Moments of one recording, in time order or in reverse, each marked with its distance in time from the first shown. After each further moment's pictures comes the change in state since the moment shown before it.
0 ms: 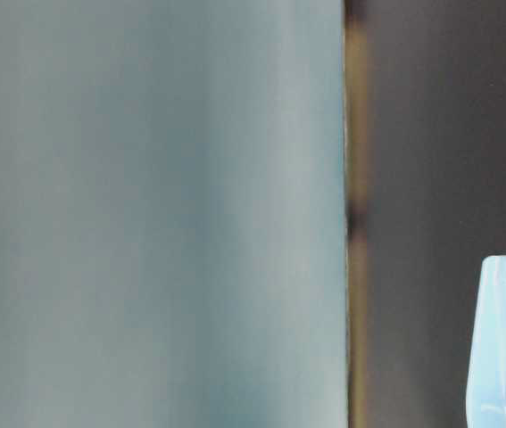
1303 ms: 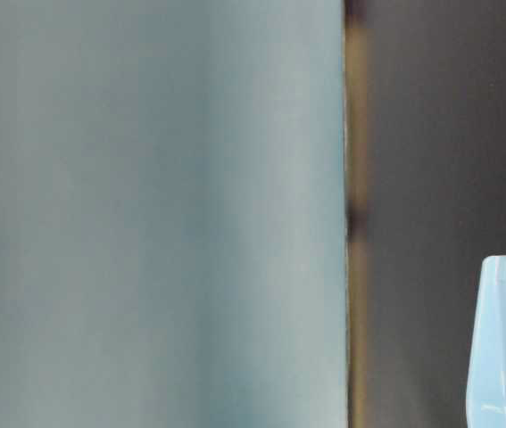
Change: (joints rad) left arm -0.008 0.512 -0.081 0.000 0.035 -0.083; right arm 0.000 -0.433 0.295 0.003 0.181 -0.002
